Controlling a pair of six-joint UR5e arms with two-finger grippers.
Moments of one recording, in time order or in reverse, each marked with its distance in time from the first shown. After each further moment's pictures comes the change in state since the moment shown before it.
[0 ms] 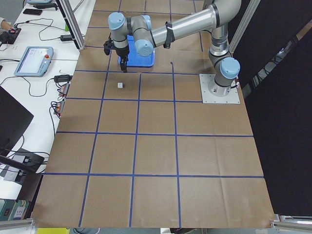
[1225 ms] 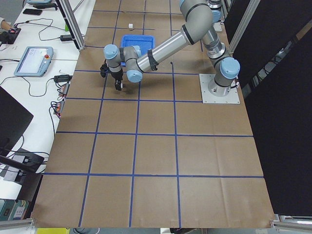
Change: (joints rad) left arm 0.003 -0.229 -0.031 0.233 -0.015 0.004; right arm -0.098 0.091 0.000 -0.174 0.003 -1.396
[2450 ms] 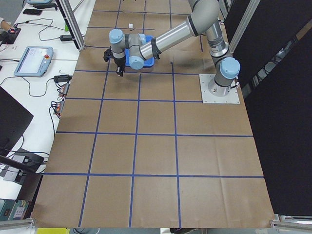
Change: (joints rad) left arm -0.203 0.103 -0.051 0.014 0.006 0.095; right arm -0.138 0.329 0.004 -0.283 0.241 -0.549
